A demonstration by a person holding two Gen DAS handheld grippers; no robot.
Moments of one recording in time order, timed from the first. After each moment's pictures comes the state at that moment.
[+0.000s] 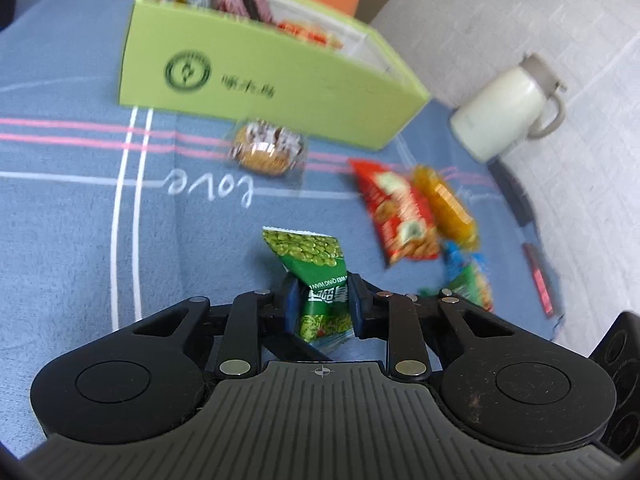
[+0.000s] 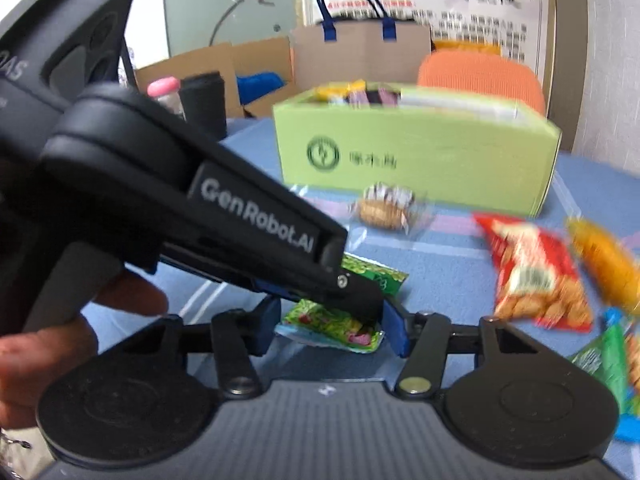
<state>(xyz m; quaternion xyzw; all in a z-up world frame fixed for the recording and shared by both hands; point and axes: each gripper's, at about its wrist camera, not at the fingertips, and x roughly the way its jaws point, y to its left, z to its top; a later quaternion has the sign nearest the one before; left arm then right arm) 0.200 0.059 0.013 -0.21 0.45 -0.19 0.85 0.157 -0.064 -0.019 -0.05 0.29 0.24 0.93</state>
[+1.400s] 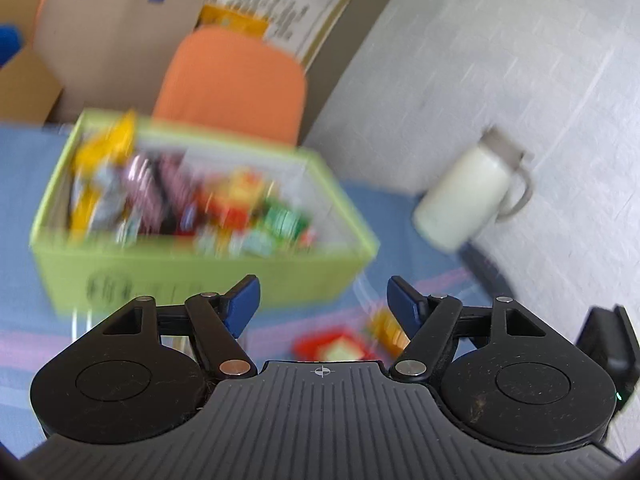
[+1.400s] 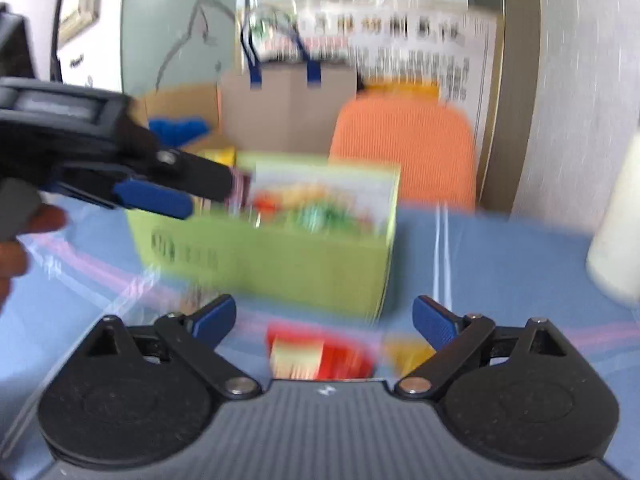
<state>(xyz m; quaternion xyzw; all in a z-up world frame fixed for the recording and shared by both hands) 0.271 0.037 0.059 -0.18 0.35 -0.21 0.90 0.249 -0.168 0.006 -0.05 0.29 0.19 0.94</state>
